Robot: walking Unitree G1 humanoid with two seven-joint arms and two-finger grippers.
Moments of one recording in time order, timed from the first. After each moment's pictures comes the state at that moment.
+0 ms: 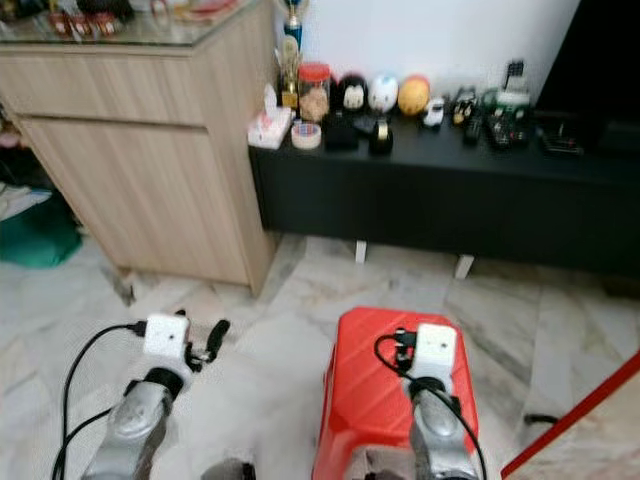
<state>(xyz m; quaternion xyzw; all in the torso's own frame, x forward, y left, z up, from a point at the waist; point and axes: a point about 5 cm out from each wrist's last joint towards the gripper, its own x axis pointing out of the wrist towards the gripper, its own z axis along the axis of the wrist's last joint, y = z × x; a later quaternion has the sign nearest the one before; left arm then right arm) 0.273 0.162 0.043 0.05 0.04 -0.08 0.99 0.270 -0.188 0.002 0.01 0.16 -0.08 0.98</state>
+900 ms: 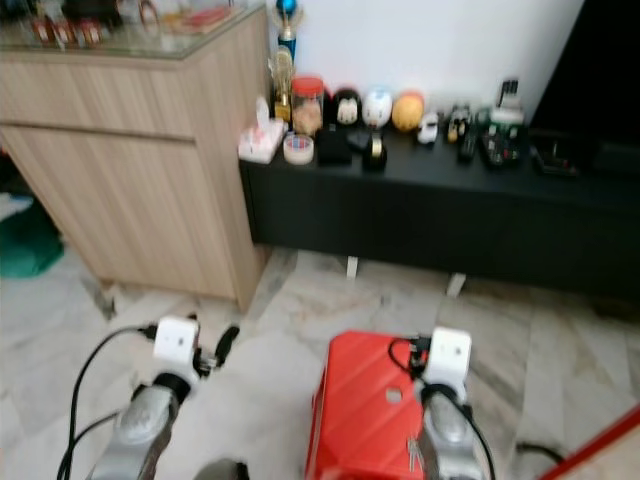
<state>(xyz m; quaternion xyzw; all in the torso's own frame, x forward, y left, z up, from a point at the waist) 0.271 0.172 0.041 0.06 0.05 -0.08 0.99 0.276 -0.177 0.003 0.02 0.17 -0.08 0.98</state>
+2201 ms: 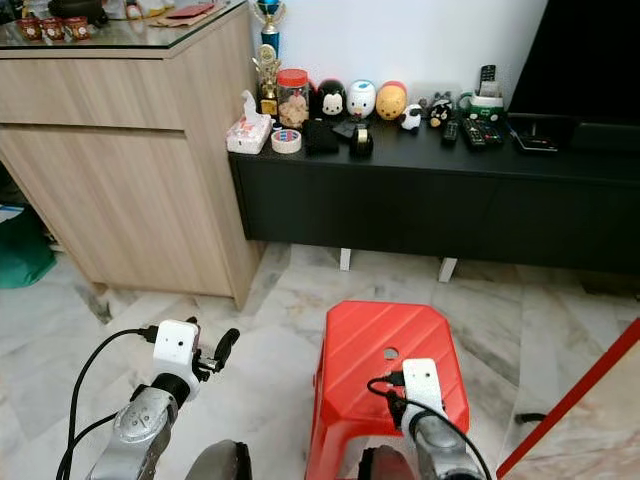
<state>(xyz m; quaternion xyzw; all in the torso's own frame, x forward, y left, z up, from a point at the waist) 0.270 0.164 0.038 0.05 0.06 -0.10 0.99 0.261 -0.190 -0.035 -0.05 0.37 0.00 0.93</state>
